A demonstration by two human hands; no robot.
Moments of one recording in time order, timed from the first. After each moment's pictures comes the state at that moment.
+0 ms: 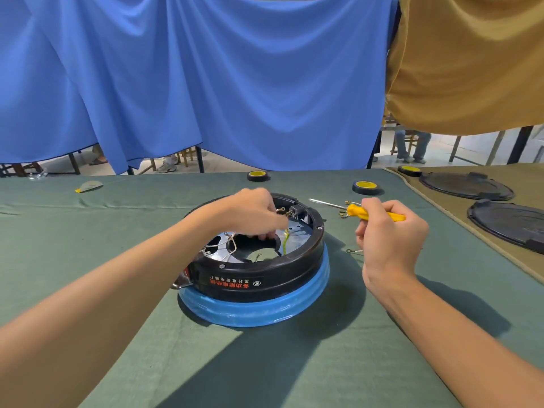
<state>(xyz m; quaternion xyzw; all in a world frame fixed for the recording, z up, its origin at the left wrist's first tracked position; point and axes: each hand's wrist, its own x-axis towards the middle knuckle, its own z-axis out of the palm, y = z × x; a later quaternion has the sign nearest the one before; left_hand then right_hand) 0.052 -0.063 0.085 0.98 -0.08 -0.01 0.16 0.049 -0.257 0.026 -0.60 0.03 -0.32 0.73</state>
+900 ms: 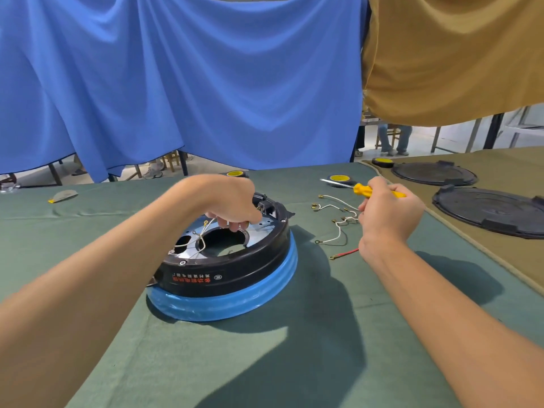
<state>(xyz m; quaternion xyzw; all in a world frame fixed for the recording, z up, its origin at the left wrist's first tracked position) 0.042 -0.102 0.120 0.99 -0.05 -0.10 0.01 0.071 -0.305 0.040 -0.54 0.14 -0.33 0.76</state>
